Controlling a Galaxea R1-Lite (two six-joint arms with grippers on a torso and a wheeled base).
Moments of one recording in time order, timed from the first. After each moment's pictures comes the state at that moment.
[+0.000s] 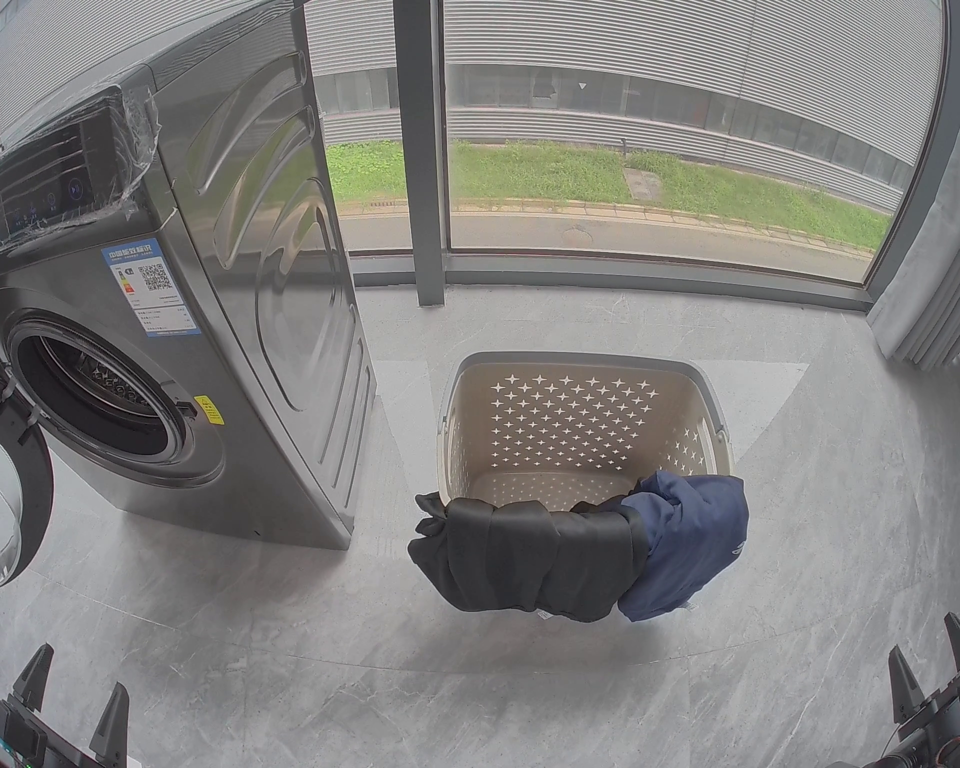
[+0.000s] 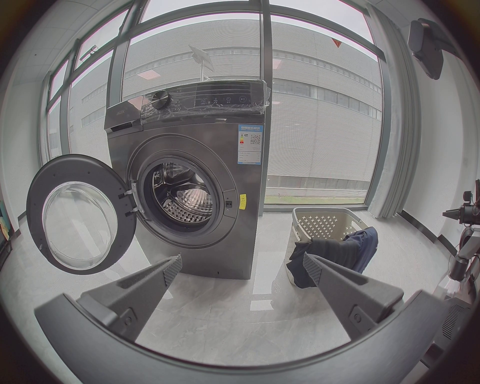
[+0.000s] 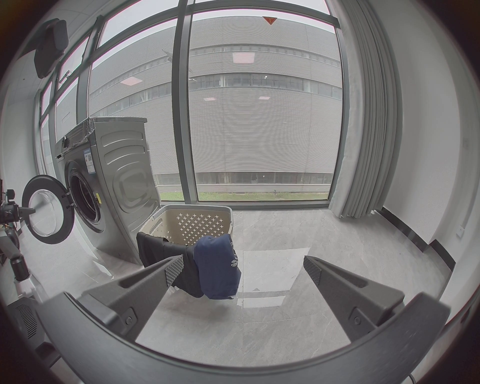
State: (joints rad) left arm 0.00 0.02 -0.02 0.00 -0.01 -0.02; right arm 0.00 0.02 -0.02 0.00 -0.02 0.00
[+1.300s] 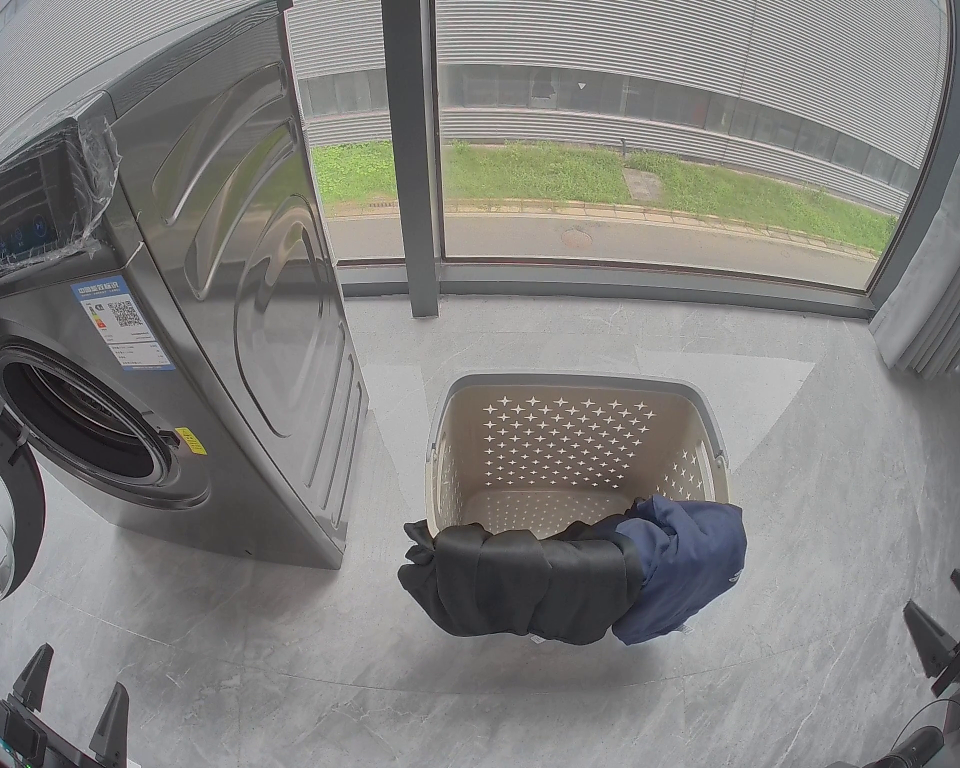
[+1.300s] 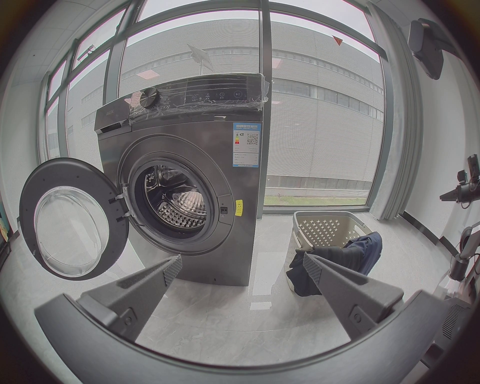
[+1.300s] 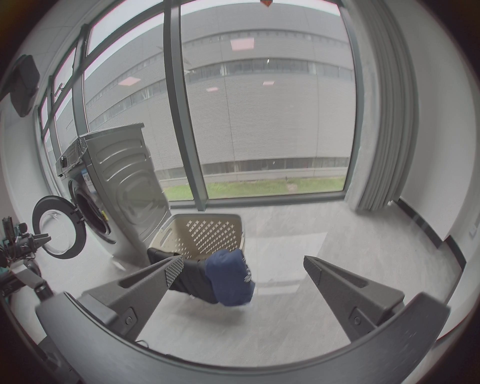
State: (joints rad) left arm 0.00 0.02 -0.02 0.00 -0.01 -0.02; right arm 0.01 0.34 -0.25 0.05 0.08 0.06
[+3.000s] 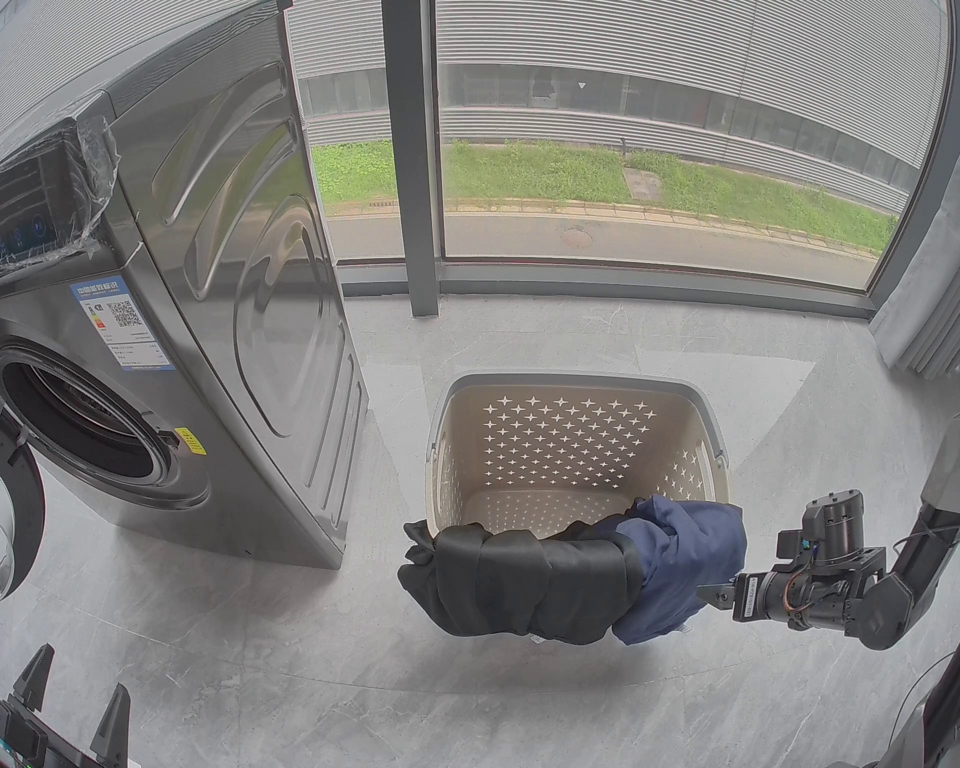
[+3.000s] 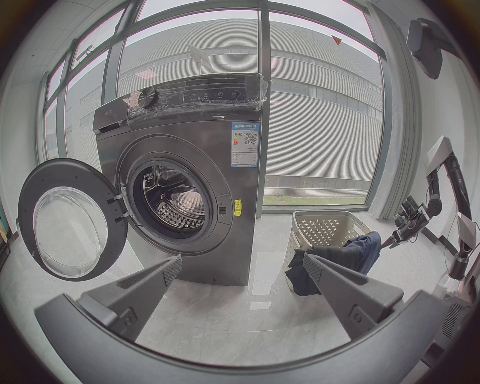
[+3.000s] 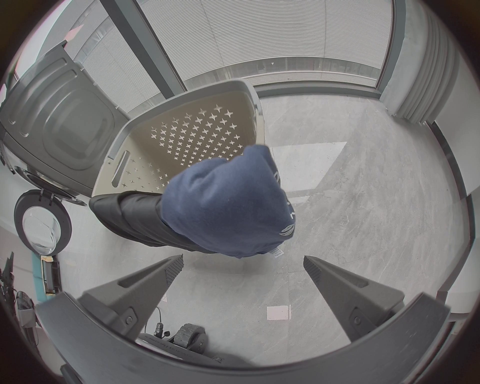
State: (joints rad) left arm 0.00 0.02 -0.02 0.00 -0.01 -0.02; right arm 0.22 1.95 -0.29 -0.93 0.01 0.26
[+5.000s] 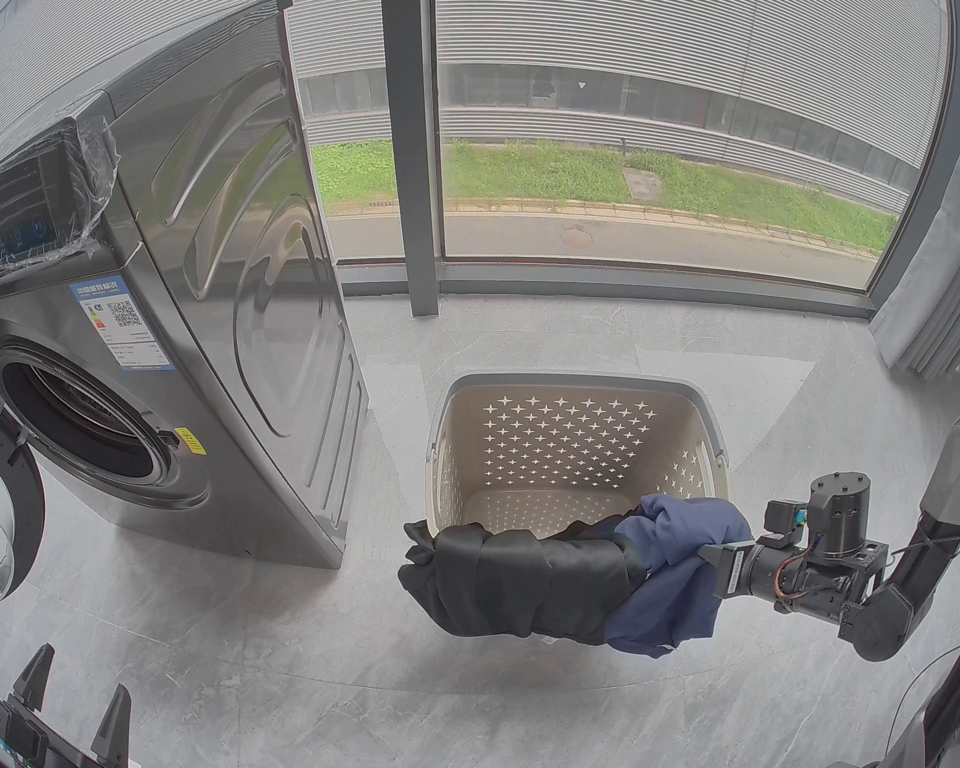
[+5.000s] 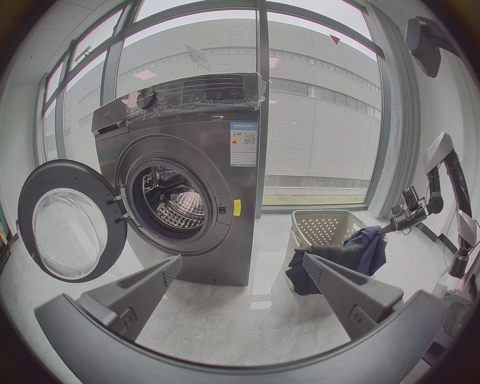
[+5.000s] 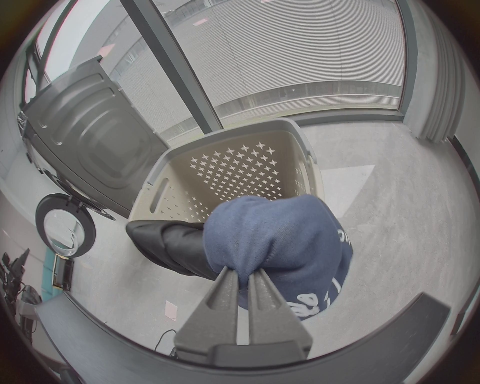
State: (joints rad) left arm 0.00 0.02 -0.02 0.00 -0.02 -0.01; right arm 0.31 1.92 -0.28 -1.17 0.06 0.29
